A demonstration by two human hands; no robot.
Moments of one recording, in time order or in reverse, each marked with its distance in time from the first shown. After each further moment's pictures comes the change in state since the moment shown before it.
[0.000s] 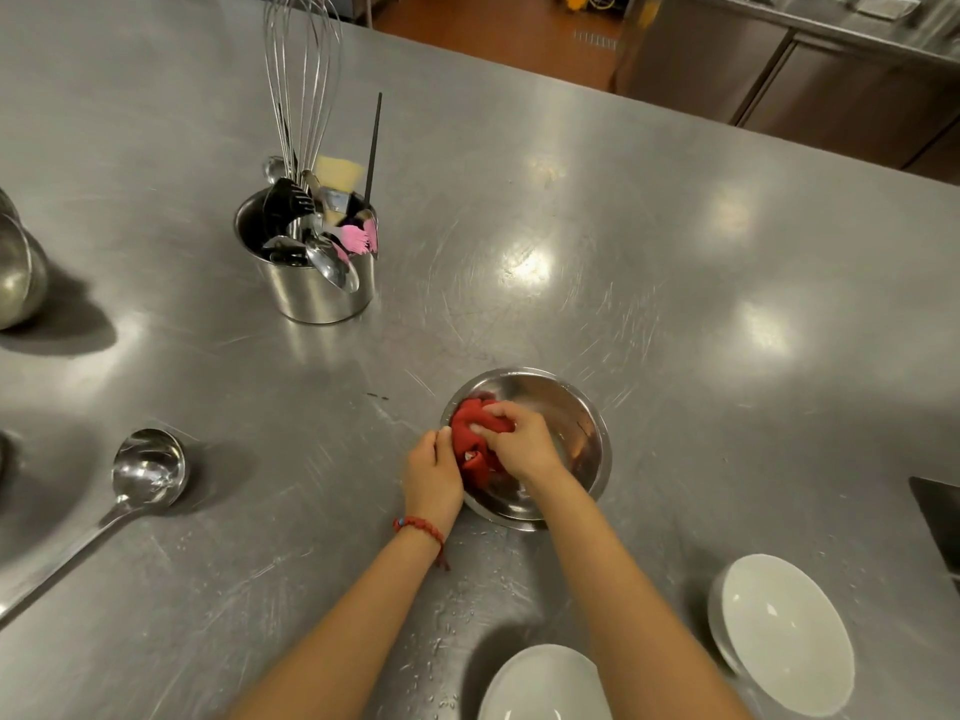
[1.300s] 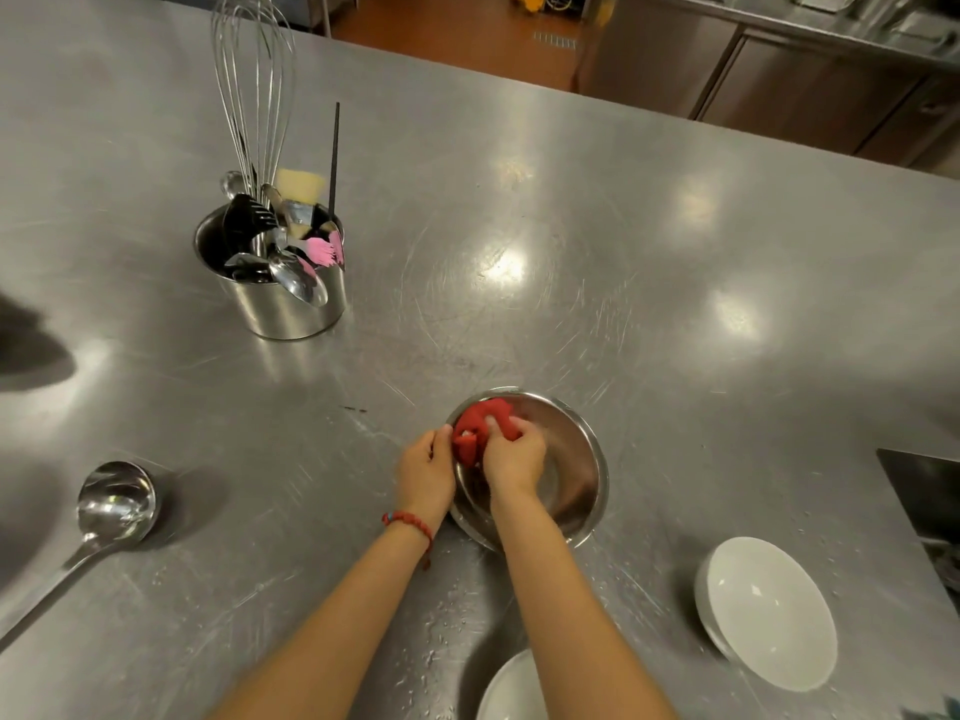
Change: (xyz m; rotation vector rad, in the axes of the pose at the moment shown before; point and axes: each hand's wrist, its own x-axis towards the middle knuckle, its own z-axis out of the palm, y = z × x) left_hand 0.005 0.015 0.005 0.051 -0.145 -0.010; right_hand -0.008 0.004 0.017 0.445 0.462 0.238
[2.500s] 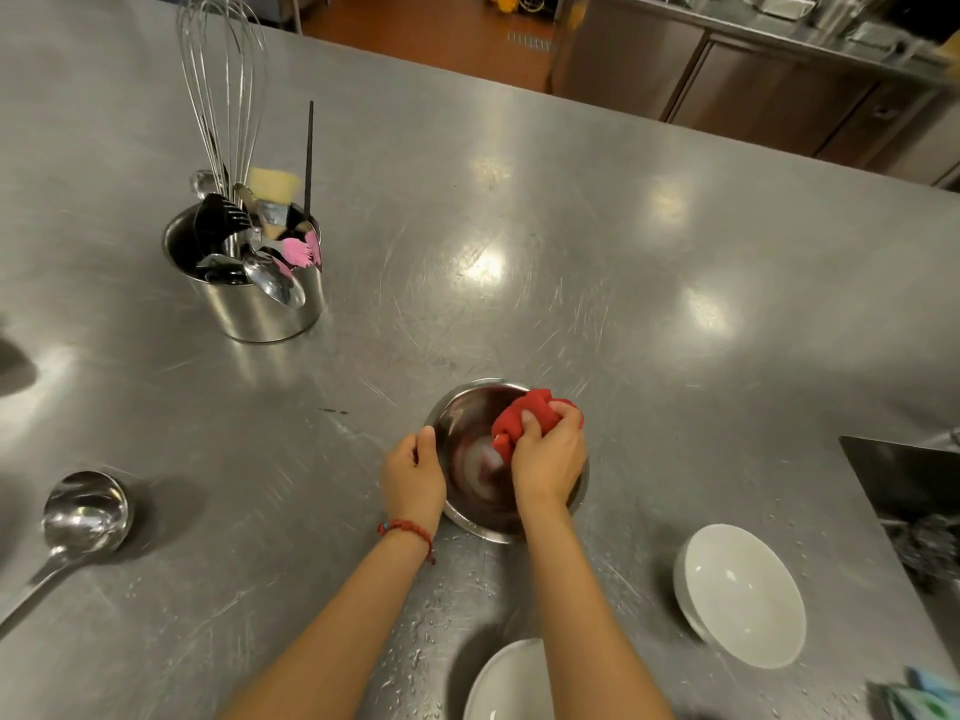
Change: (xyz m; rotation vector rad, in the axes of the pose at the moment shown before) left_hand -0.006 -0.001 0.009 -0.049 0.161 0.039; right_hand 0.009 -0.009 -0.044 -0.319 0.276 -0.353
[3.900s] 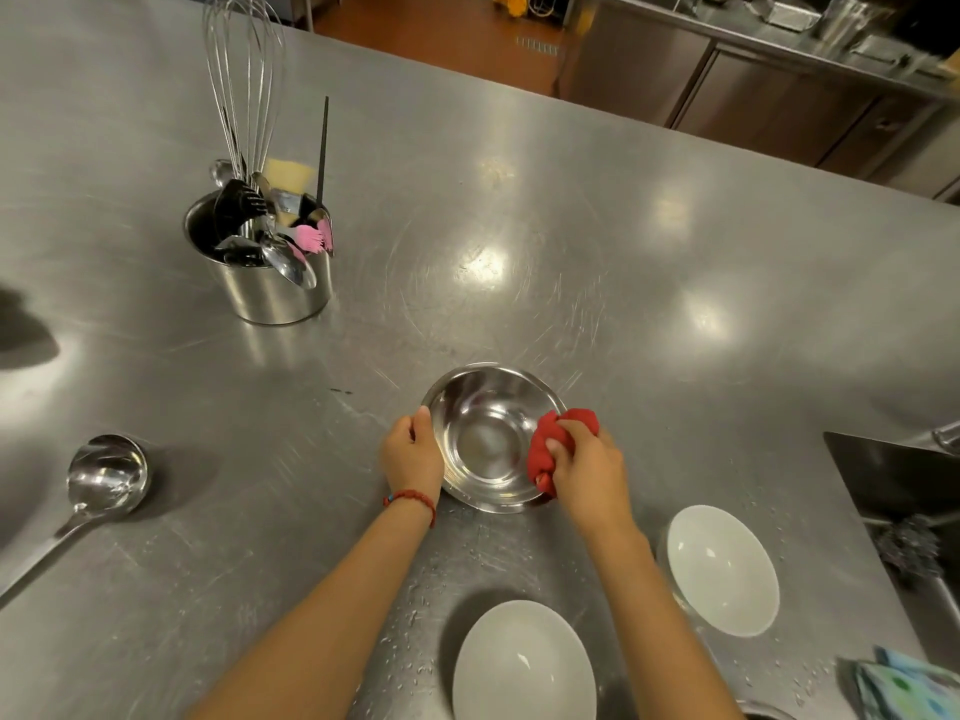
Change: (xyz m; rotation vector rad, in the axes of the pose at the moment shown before) left_hand -0.006 0.001 -0.001 -0.052 0.041 -0.072; right_hand -0.005 0.021 -0.074 -0.415 -0.368 -0.317
